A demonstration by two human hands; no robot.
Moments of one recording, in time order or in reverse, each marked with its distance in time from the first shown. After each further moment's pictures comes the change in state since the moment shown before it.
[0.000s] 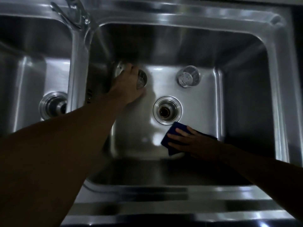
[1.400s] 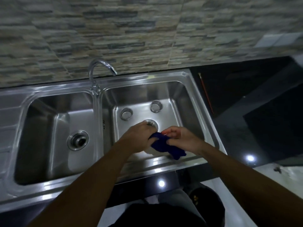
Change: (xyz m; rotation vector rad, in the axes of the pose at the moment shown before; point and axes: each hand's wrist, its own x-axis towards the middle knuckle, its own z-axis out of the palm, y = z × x) left_hand -0.213 0.125 -0.138 0.037 -0.147 0.628; right_hand -0.092 -0.107 -0.244 1.646 0.547 0.739
